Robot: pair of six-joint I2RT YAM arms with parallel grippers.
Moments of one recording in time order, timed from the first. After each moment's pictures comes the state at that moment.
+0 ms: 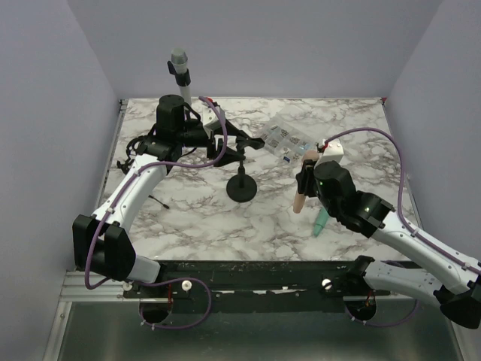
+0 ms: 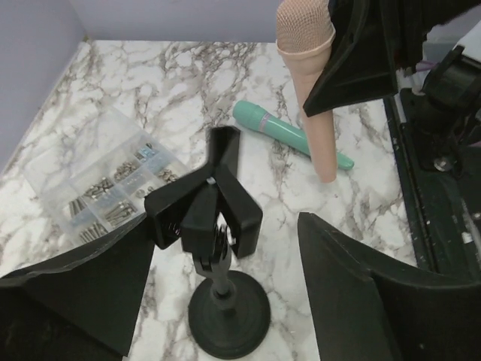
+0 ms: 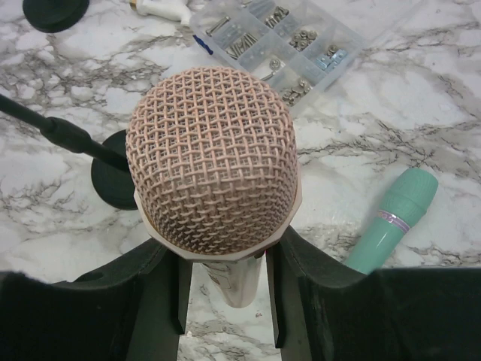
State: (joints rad) left arm -0.31 1.42 1.26 -0.12 1.16 0.33; right arm 0.83 0.94 0.90 -0.44 0.56 0.39
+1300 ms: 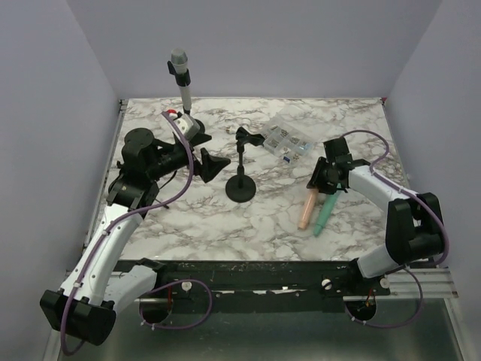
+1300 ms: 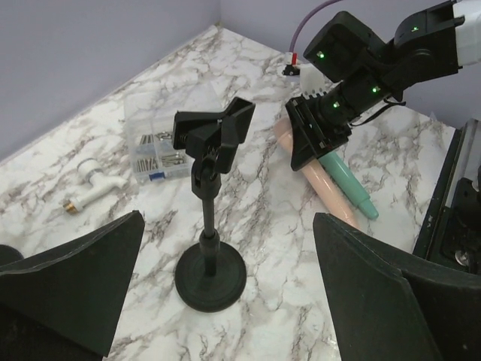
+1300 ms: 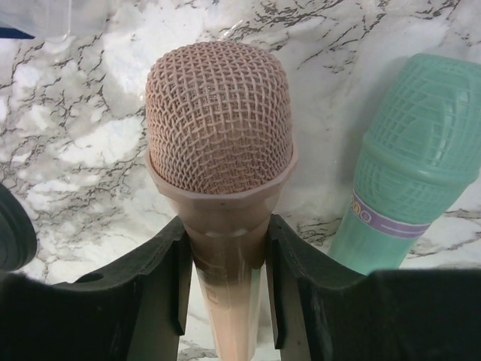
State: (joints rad) left arm -0.31 0.97 1.05 -0.13 0.68 -0.02; right arm 0.22 1.51 0.91 -0.46 0.02 0.58
